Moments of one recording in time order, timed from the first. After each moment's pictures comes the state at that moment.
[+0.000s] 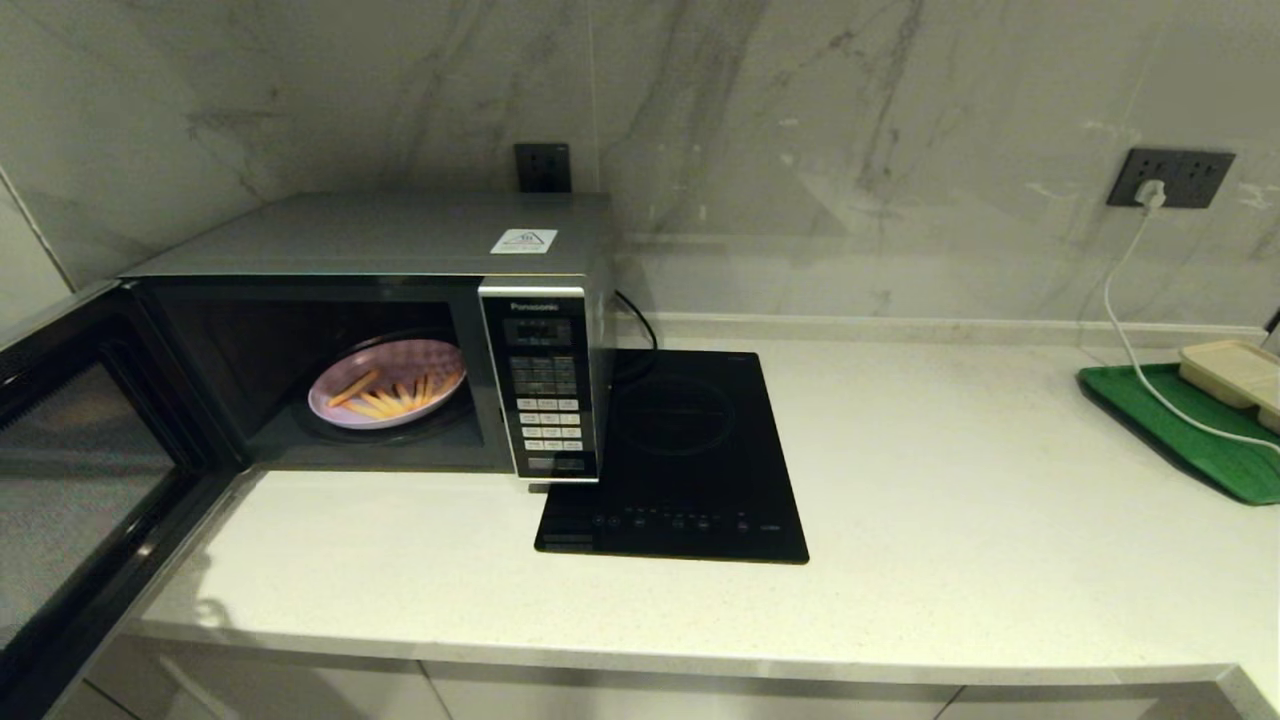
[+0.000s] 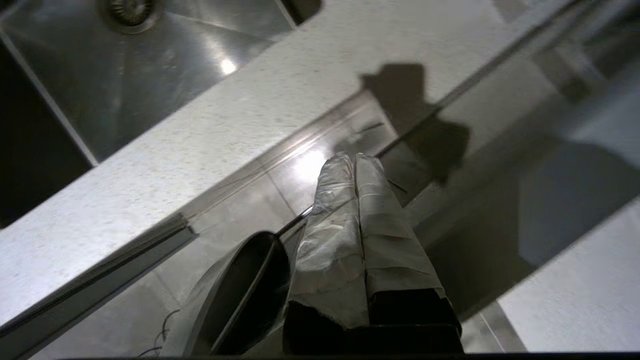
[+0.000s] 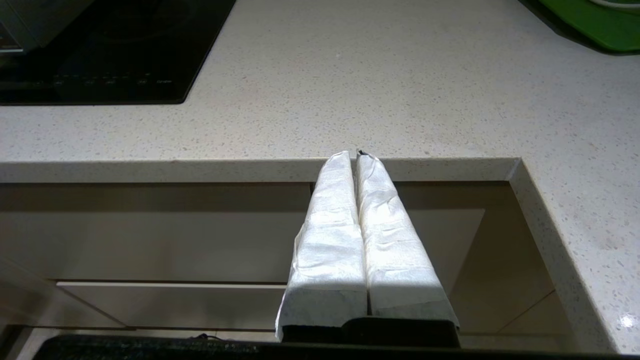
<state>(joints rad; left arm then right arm) 0.73 1.70 -1.82 1.05 0.11 -0.20 0.00 0.00 -0.07 0.16 -0.04 0.09</state>
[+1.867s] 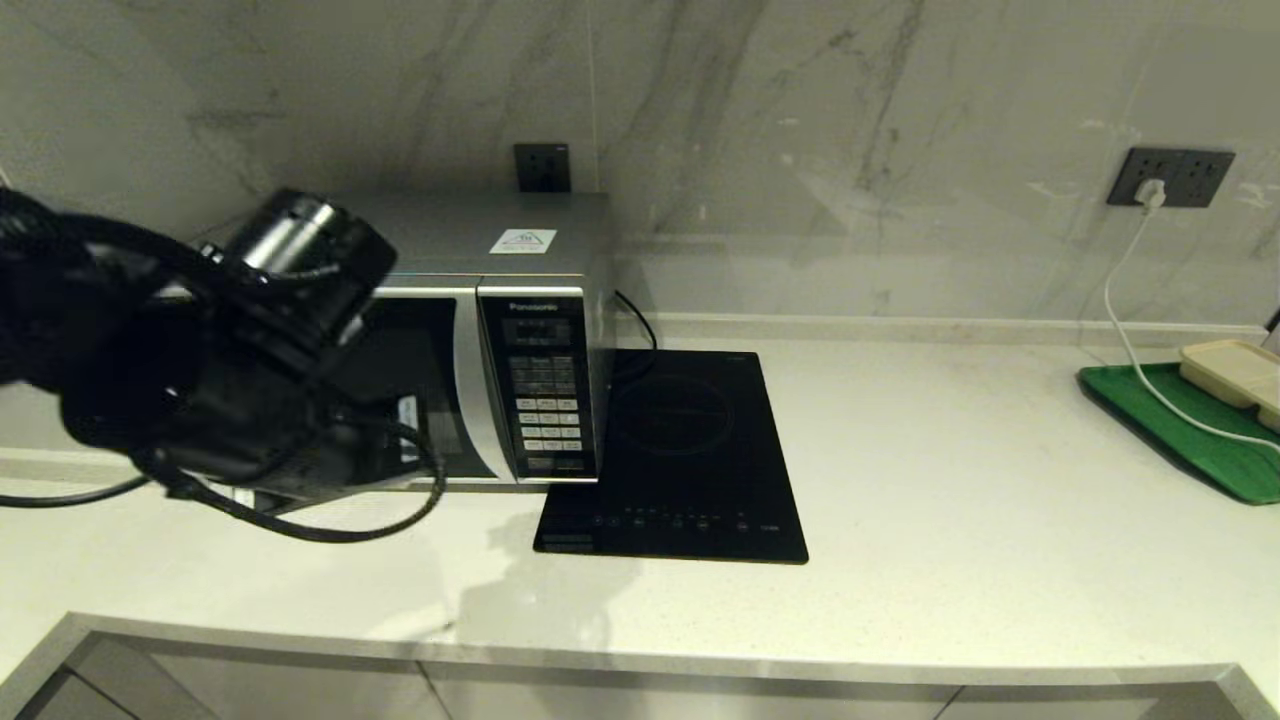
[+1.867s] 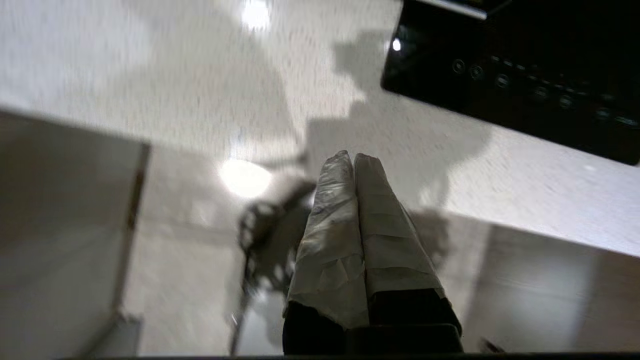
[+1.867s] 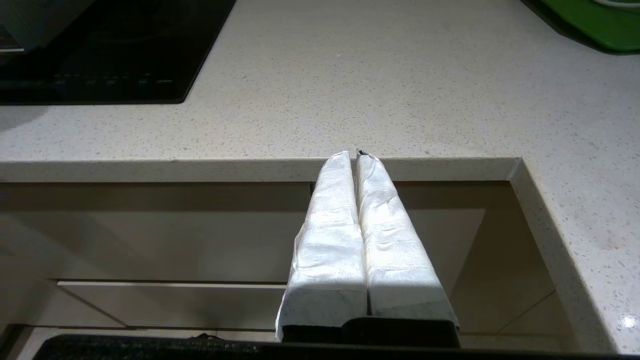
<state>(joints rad) -0.52 1.61 -1.36 0.71 0.32 -0.66 0.00 0.00 -0.07 0.16 -0.04 0.09</state>
